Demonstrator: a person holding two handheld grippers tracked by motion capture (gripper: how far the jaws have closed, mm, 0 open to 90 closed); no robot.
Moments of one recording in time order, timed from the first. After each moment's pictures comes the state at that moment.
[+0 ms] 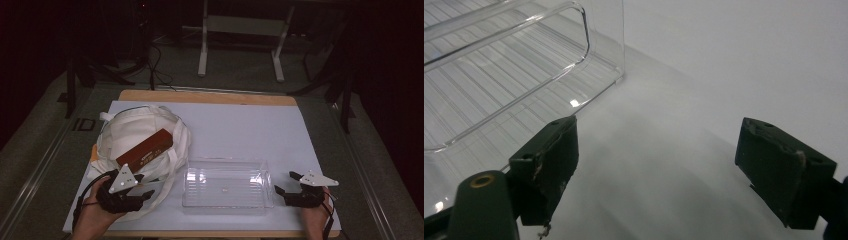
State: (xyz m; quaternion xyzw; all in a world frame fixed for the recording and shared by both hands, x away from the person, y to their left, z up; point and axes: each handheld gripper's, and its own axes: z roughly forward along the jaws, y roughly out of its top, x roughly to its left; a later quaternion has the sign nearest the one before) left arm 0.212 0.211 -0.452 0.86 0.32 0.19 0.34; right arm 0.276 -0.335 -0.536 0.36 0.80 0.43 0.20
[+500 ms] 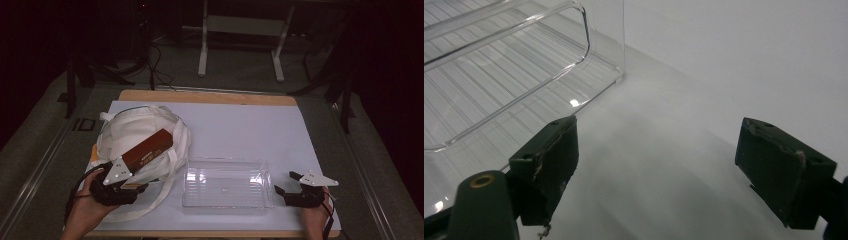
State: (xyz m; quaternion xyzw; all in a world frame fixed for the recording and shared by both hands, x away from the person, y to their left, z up) left arm 0.222 0.223 -0.439 0.86 0.32 0.20 0.33; right arm 0.276 -0.335 -0.536 0.36 0.80 0.43 0.20
